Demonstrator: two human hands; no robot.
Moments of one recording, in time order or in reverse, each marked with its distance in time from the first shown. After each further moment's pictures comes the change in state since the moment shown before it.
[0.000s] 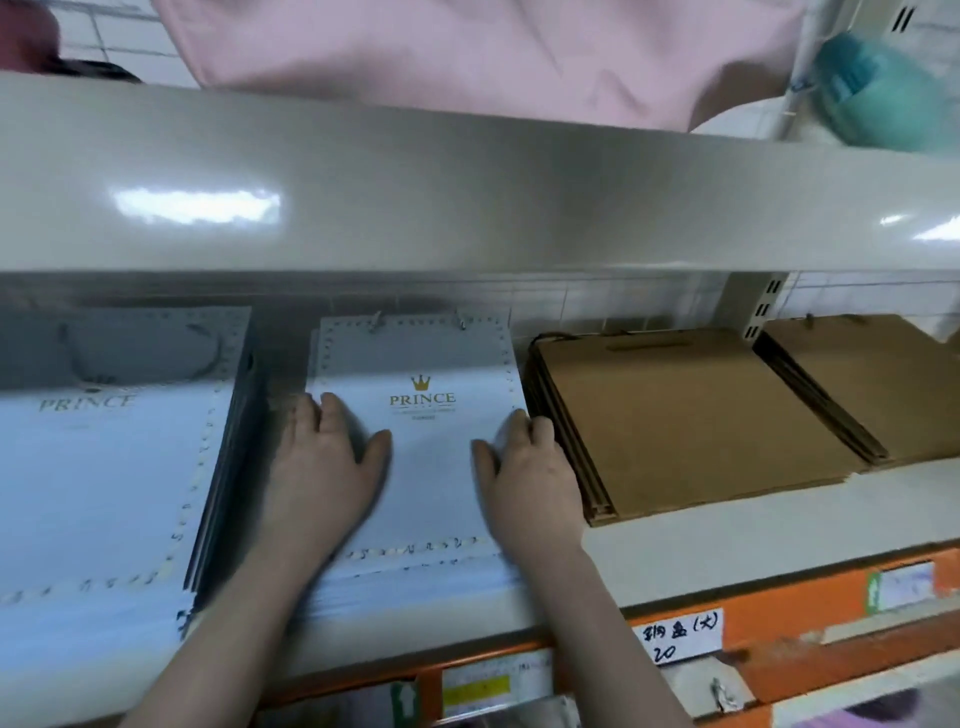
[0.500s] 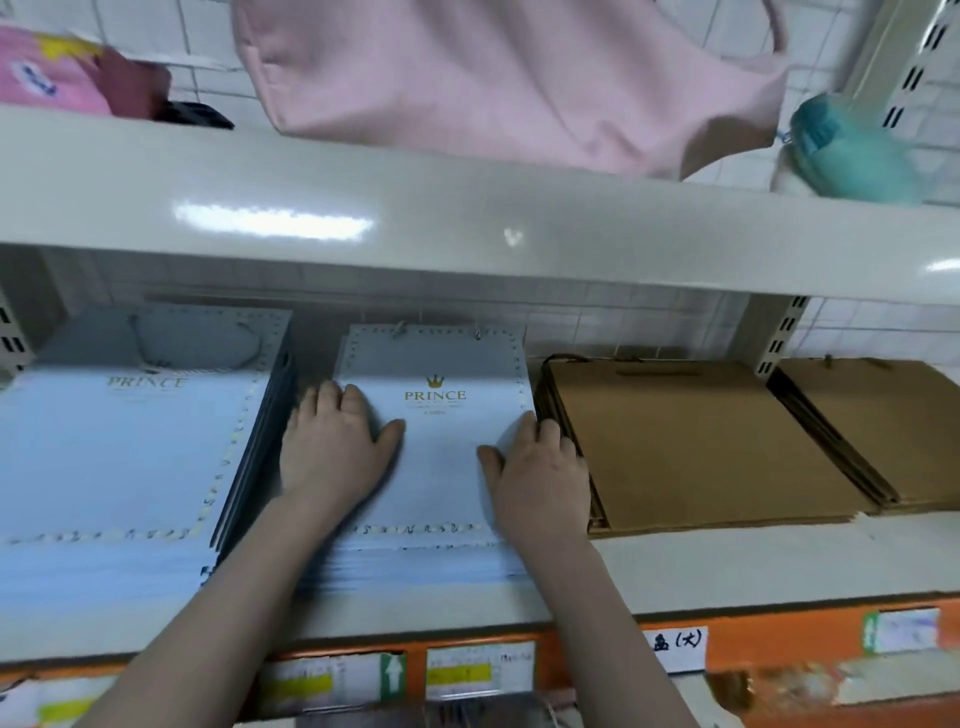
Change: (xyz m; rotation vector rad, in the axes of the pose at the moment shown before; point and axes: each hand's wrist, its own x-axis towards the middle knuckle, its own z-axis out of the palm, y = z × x) left_hand 0.001 0.011 -0.012 0.198 0.095 0.025; right_hand -0.001 -0.005 -0.029 -0.153 -0.126 -0.025
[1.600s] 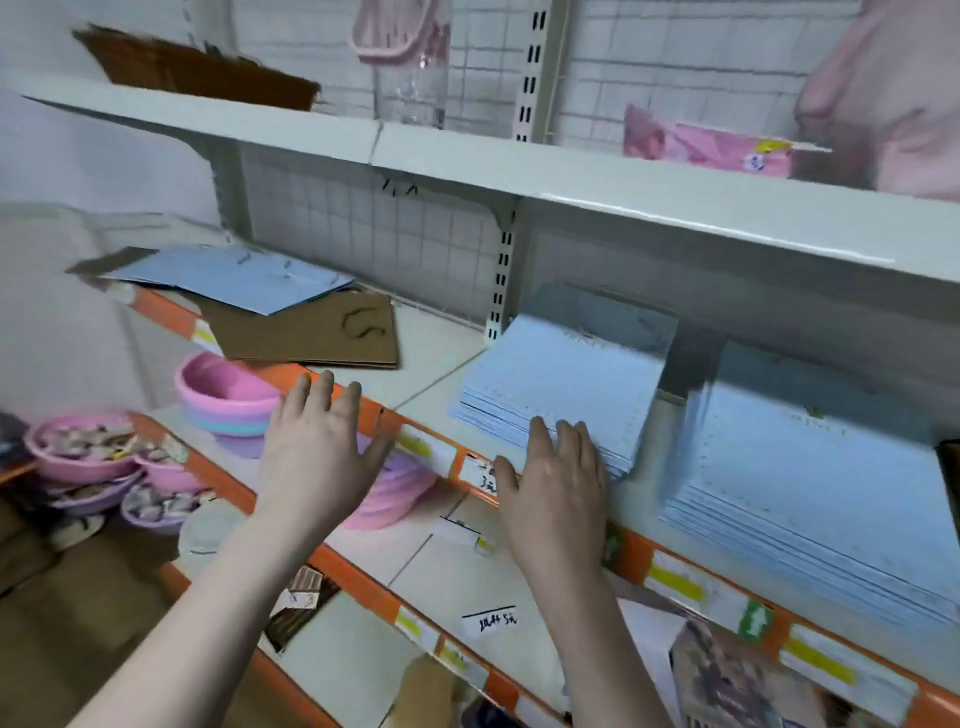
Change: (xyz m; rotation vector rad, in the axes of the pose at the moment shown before) left_hand -0.225 -0.245 -0.133 0.247 0.385 -0.406; right_hand -0.160 -0.227 0.037 0.271 0.280 -0.519
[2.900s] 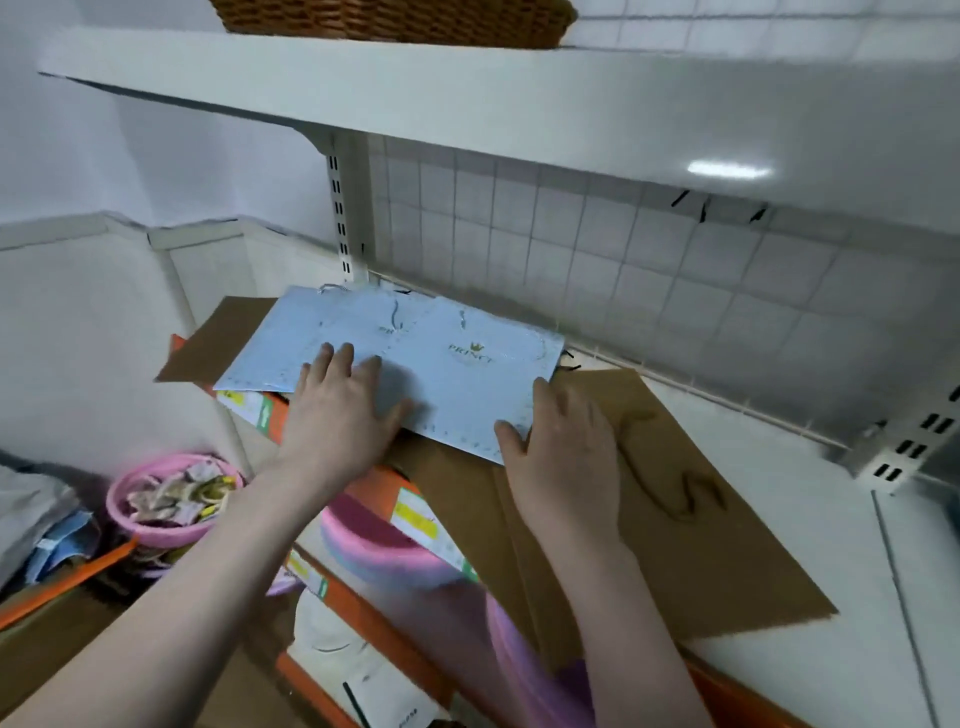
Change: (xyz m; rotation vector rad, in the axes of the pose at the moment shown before) left_hand 0.332 -0.376 0.096 0.030 -0.179 -0.053; right_hand 0.225 -0.380 0.243 0.192 -0.348 -0.041
